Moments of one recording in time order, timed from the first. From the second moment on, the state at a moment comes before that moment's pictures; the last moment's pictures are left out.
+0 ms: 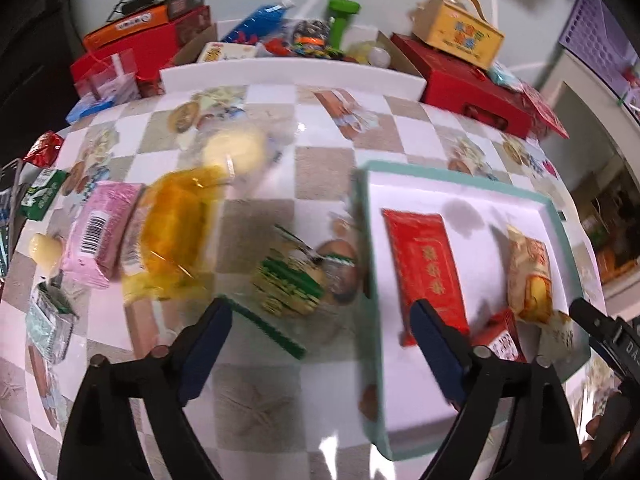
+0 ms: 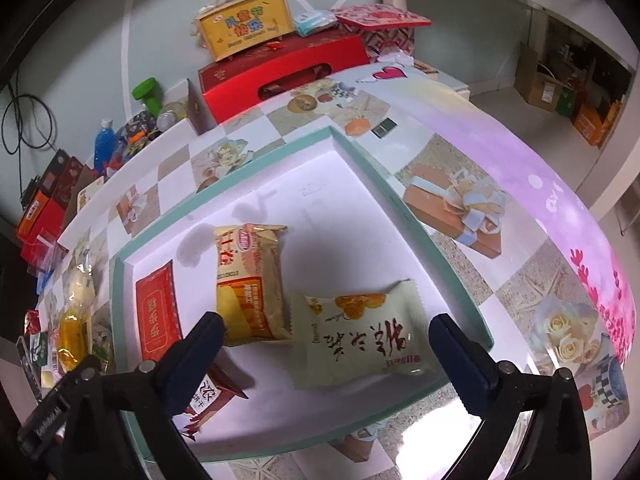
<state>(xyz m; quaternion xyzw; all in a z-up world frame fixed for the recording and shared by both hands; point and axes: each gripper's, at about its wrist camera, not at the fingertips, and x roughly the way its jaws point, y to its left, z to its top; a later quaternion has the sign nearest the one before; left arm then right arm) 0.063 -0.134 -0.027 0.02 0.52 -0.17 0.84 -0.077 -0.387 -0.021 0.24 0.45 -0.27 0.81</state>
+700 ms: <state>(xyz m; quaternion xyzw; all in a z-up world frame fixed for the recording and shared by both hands) 0.073 -0.072 0.006 -0.05 0.42 -0.15 0.89 -0.063 -0.358 0.004 0.25 0.38 -0.22 0.86</state>
